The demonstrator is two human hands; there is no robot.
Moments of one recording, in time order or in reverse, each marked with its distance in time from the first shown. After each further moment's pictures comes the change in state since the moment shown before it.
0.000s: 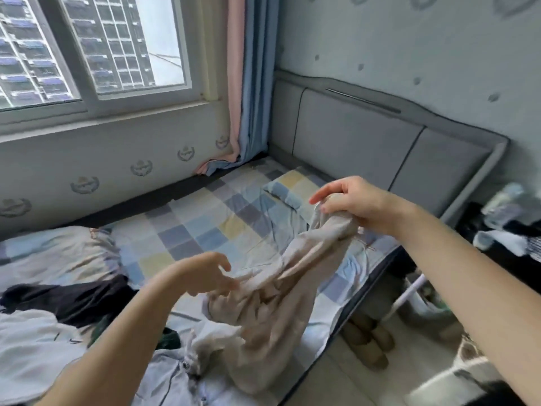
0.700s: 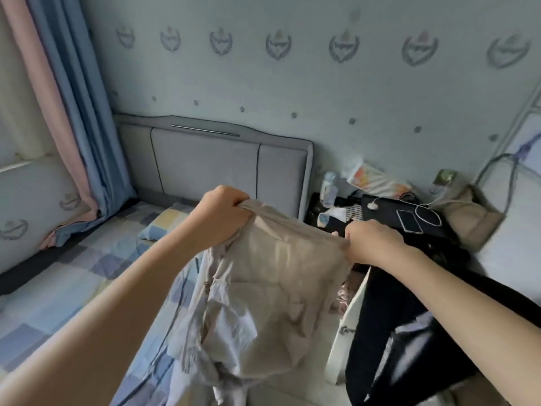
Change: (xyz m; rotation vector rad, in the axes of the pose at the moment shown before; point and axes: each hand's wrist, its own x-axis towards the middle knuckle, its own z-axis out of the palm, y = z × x) left_hand -0.055 0.356 0.033 -0.111 0.417 0.861; right_hand -0.250 0.154 -0.196 -0.904 0.591 0.649
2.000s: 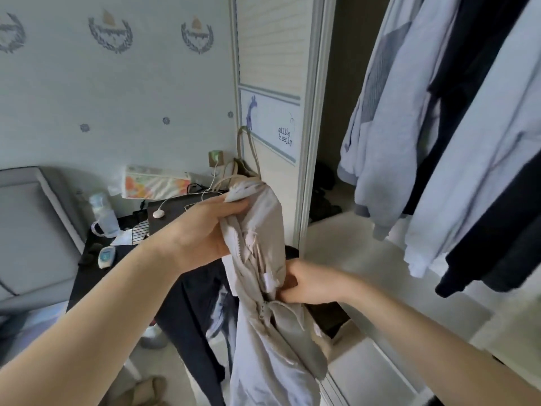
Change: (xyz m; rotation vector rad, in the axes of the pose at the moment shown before) left_hand 0.043 0.370 0.306 -1.258 -1.237 0.004; right_hand -0.142 0.367 0.044 0.692 -0.128 0.116
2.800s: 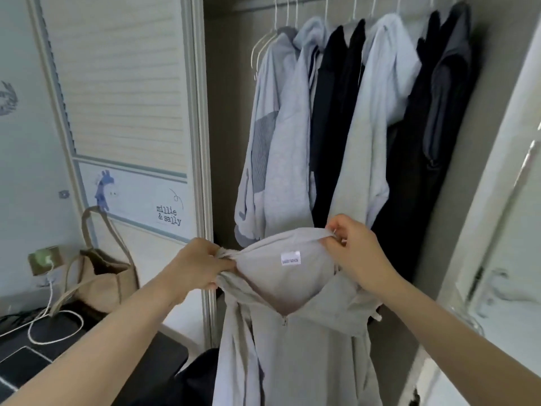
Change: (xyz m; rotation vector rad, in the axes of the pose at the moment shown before) left_hand 0.217 0.060 0.003 0.969 -0.159 0.052; right_hand -0.043 -0.010 -0.147 -0.091 1.371 0.417
